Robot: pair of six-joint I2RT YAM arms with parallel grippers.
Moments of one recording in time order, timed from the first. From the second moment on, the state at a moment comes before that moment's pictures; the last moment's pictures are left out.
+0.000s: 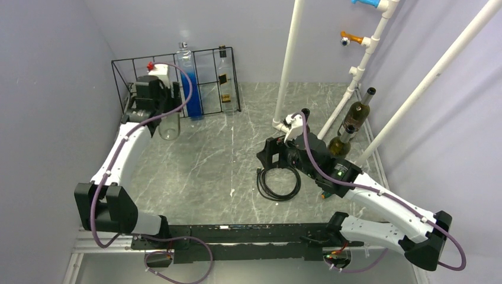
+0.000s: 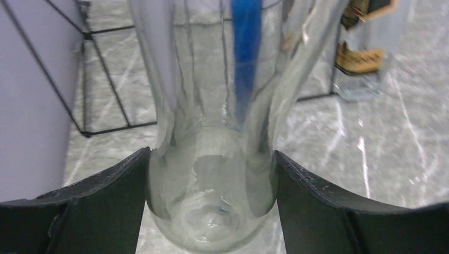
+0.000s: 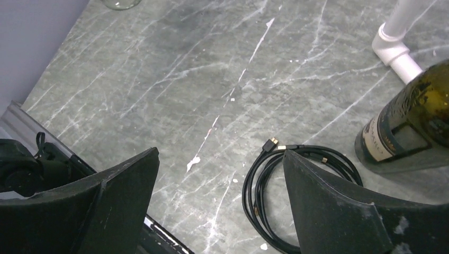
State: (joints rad) left arm -0.12 1.37 1.24 -0.33 -0.12 -0.02; right arm 0.89 0.94 0.92 -0.39 0.21 0.43
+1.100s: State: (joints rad) left arm 0.20 2.03 1.80 -0.32 -0.05 -0.03; right arm 0.86 0.93 0.83 -0.33 0.21 0.38
